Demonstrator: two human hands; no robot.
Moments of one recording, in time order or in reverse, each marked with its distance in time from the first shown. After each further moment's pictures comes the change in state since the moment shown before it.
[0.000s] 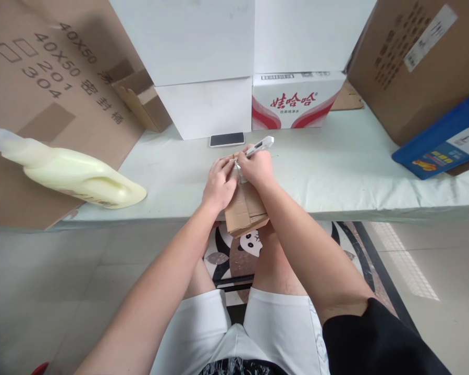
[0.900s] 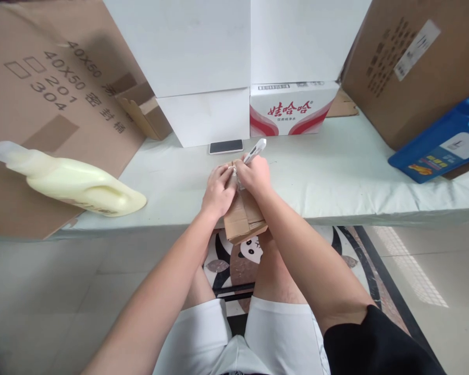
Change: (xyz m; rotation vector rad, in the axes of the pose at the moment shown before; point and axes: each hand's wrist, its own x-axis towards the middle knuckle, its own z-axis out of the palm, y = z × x) left_hand -0.001 0.003 -0.003 0.022 -0.010 -0.036; right_hand -0.009 -0.015 -0.007 0.010 -0.025 0.010
